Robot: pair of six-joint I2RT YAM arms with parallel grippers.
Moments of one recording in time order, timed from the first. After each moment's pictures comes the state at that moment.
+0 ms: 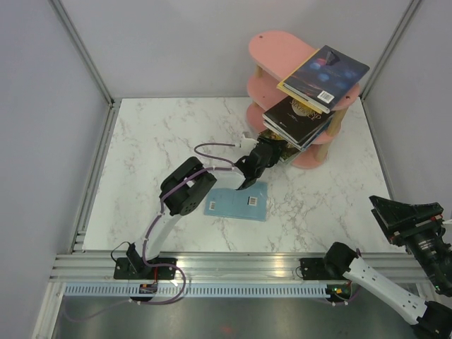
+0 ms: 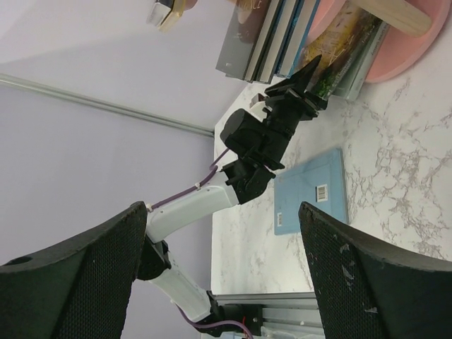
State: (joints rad) left arm -0.89 2.33 1.49 0.60 -0.38 -1.59; right arm 0.85 0.15 1.26 -1.25 0.61 1.24
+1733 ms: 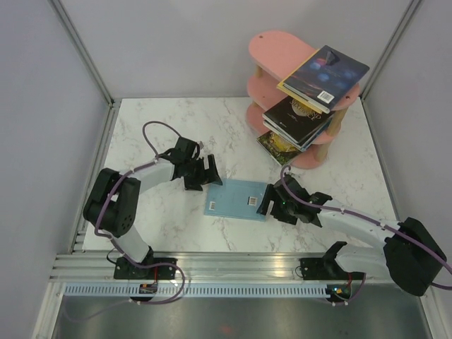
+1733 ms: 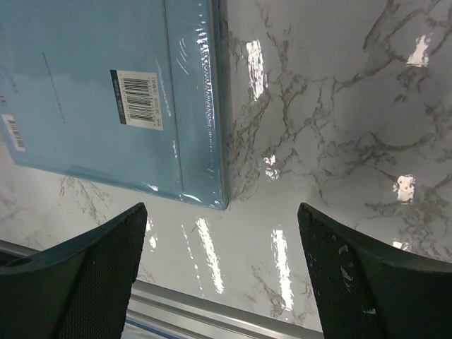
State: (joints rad) left arm -0.41 1.67 0.93 -0.31 0.32 -0.56; right arm 0.73 1.15 0.55 -0.38 0.06 0.99
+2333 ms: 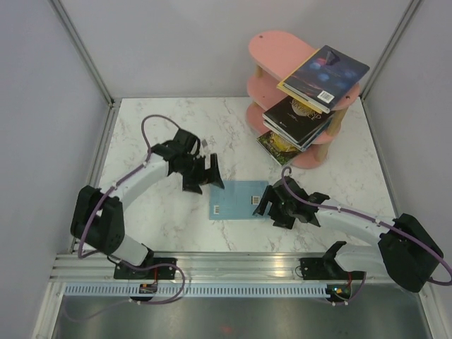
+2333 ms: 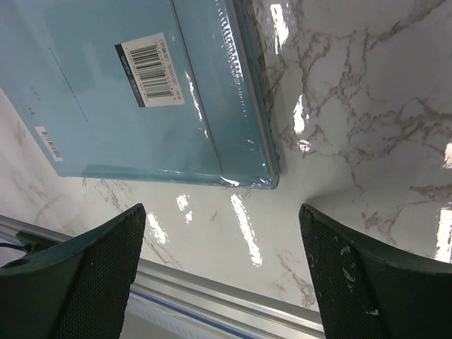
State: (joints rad) left arm -0.47 1.48 1.00 -0.69 0.43 -0.55; right arm 0.73 1.21 0.52 -0.33 -0.04 1.11
